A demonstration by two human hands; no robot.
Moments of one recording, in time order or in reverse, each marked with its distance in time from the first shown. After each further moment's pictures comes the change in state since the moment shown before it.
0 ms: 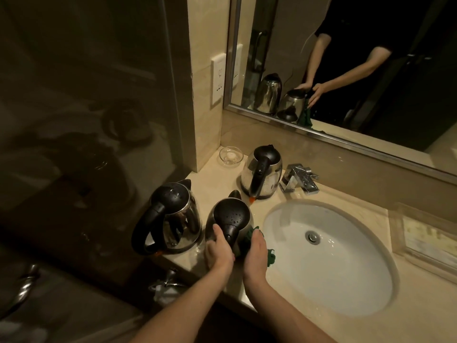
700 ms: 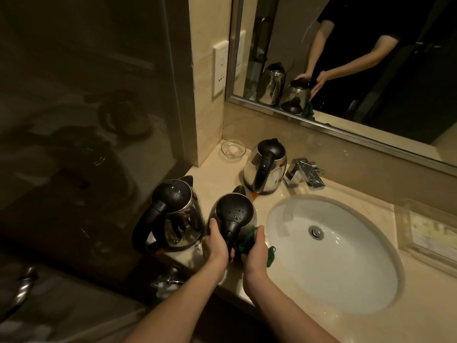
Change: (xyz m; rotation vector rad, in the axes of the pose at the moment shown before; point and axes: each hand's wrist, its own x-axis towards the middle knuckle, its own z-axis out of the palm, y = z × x) left_hand 0.018 0.010 -0.012 -0.180 -0.156 -0.177; right_hand 0.006 0.003 0.013 0.302 -0.075 0.277
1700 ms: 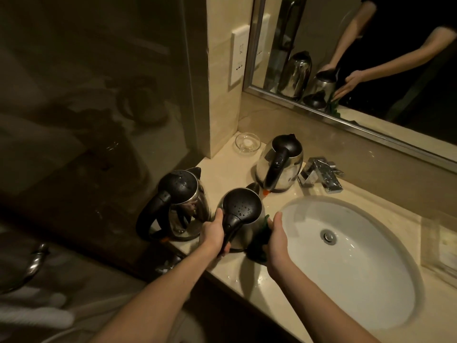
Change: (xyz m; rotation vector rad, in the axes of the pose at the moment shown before) left_hand 0.010 0.025 -0.012 0.292 -0.082 0.057; right_hand 0.046 -0.037 -0.028 -0.230 -0.145 0.054
